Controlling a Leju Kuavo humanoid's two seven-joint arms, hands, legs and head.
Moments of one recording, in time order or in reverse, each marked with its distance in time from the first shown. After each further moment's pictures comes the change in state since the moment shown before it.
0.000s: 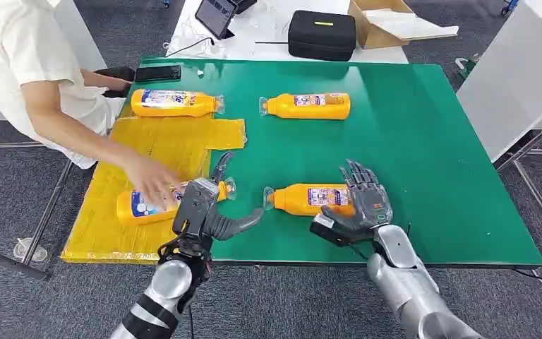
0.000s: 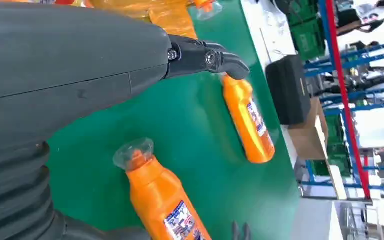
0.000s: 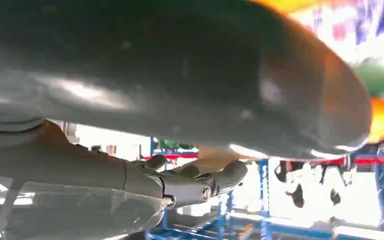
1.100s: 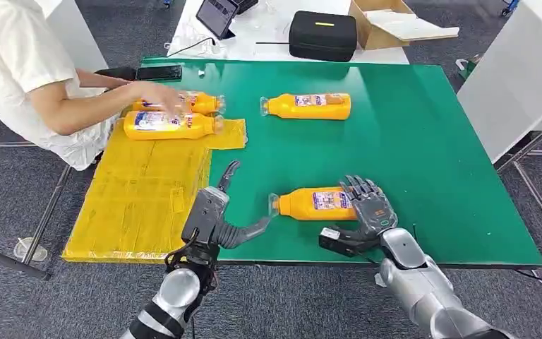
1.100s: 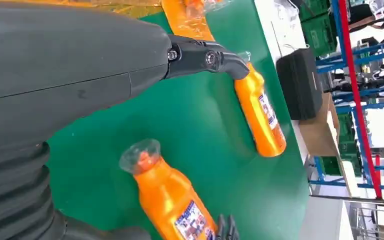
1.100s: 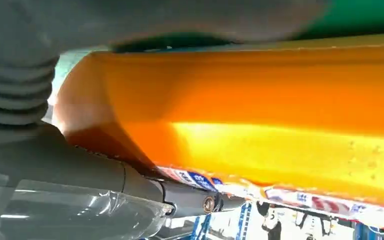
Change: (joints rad) left arm 0.026 0.001 -0.039 0.011 -0.001 0.016 -0.002; right arm -0.017 -0.085 0.118 0.086 0.000 0.107 0.027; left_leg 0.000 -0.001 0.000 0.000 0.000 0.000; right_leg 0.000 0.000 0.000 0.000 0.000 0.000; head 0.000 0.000
